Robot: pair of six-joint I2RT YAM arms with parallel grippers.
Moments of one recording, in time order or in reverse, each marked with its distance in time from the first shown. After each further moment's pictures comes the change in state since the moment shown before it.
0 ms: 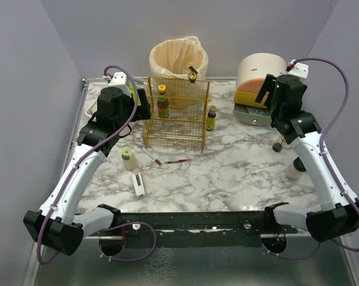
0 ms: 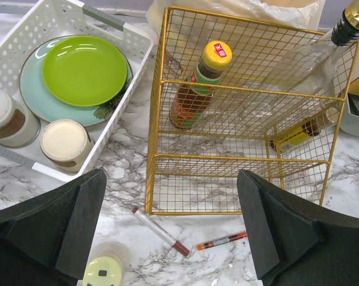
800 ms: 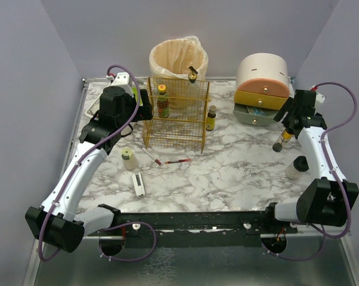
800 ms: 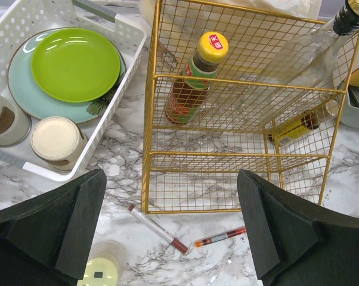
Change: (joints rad) left arm 0.000 0.026 0.000 0.000 0.027 0.001; right arm -0.465 0.105 -0.211 -0.108 -0.192 0.143
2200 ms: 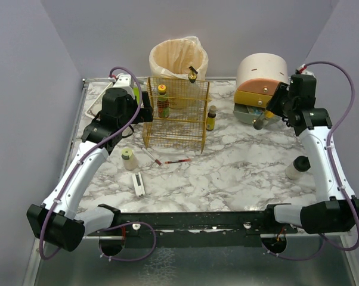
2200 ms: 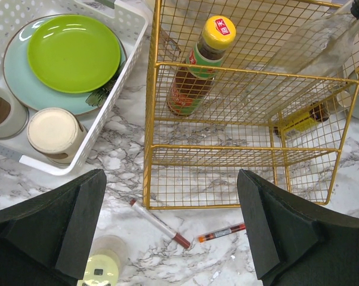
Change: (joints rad) left arm 0.000 0.008 -0.024 0.001 0.003 0.003; right arm 0.169 -0.066 0.216 -0.119 -0.162 -0.038
